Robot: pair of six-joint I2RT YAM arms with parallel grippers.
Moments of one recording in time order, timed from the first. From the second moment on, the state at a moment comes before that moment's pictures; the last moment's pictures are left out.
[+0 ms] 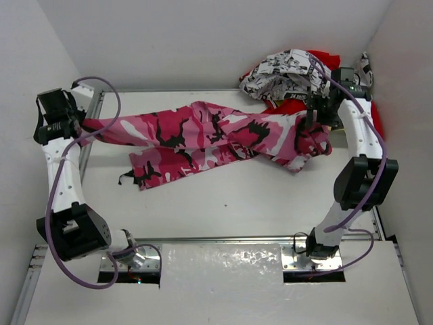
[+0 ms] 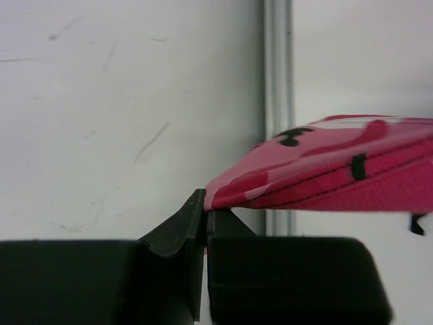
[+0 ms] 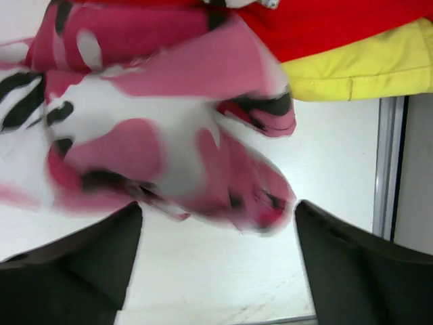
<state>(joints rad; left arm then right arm) 0.39 1.33 1.35 -0.59 -0.14 0.72 -0.13 1.78 1.71 -0.99 0.04 0.01</state>
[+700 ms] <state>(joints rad) 0.40 1.30 1.16 -0.74 0.13 0.66 -0.04 1.30 0.79 -0.61 -0.02 0.57</state>
